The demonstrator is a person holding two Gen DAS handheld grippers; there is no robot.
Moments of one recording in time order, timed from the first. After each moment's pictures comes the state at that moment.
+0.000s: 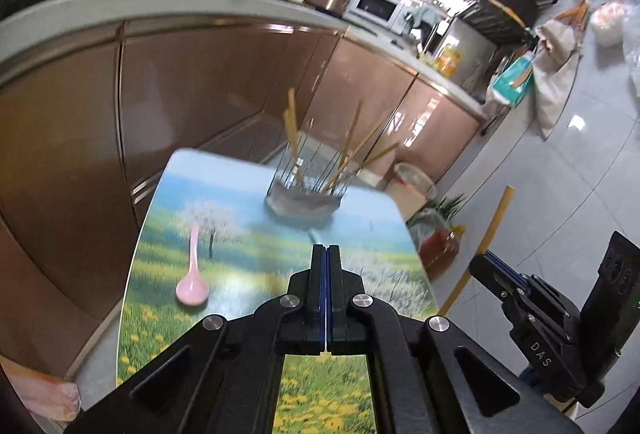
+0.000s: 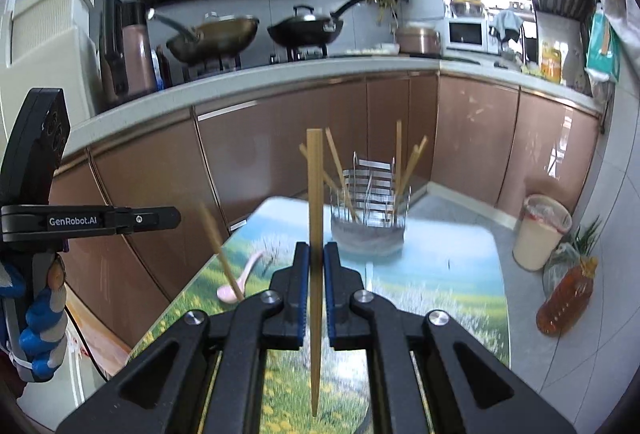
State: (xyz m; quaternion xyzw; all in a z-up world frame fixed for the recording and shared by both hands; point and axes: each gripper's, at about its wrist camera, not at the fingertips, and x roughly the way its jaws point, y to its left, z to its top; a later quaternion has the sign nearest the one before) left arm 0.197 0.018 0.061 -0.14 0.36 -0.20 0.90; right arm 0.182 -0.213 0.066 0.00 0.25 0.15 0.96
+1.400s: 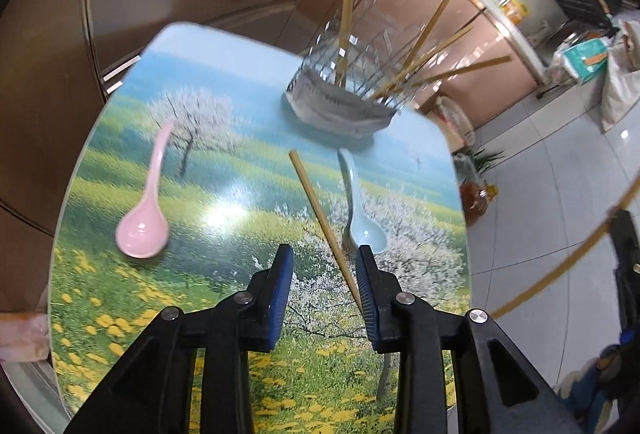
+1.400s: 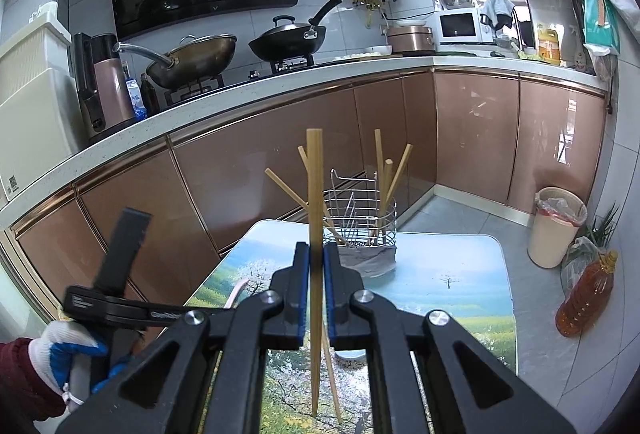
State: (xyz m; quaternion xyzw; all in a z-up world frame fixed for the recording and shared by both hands) left arm 0.285 -0.039 -0.076 -0.18 0.54 -0.15 0.81; right arm 0.235 -0.264 0.043 0.06 0.25 0.16 0.95
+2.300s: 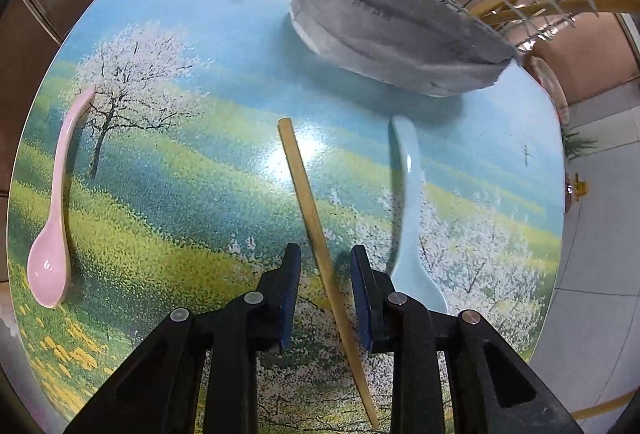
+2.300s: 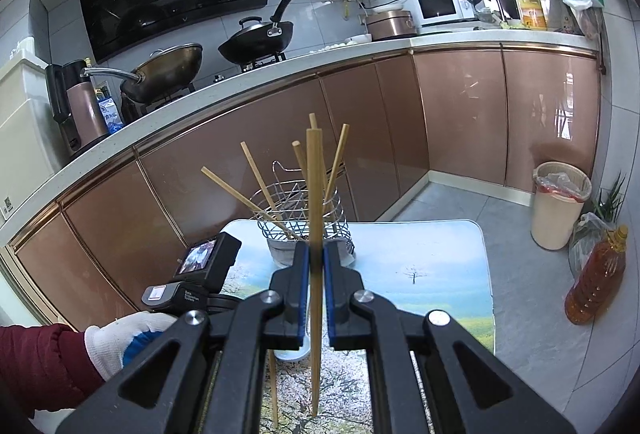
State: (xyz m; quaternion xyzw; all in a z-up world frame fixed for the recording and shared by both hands) left arm 0.379 -0.119 -0.171 -0.13 0.65 -0.02 0.74; right arm 0.275 -0.350 0.000 0.10 0.26 0.17 0.94
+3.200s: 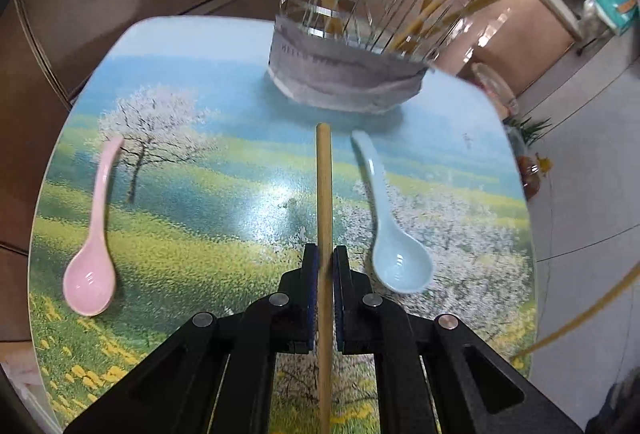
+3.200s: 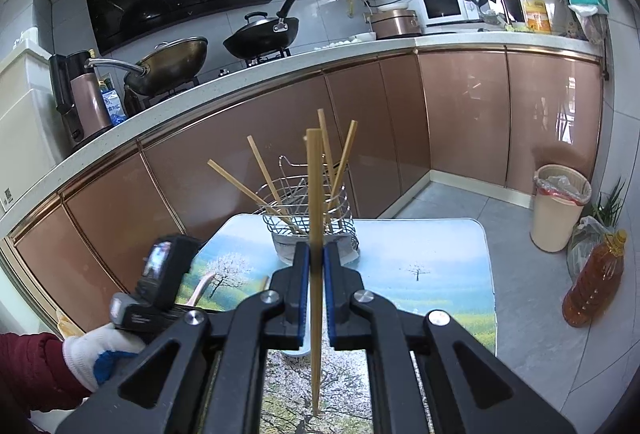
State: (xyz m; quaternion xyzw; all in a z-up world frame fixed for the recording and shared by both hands) left arm 0.298 -0.083 -0.108 -0.09 0.55 -0.12 0.82; right arm 0.264 -0.330 0.009 0.08 0.26 0.17 0.95
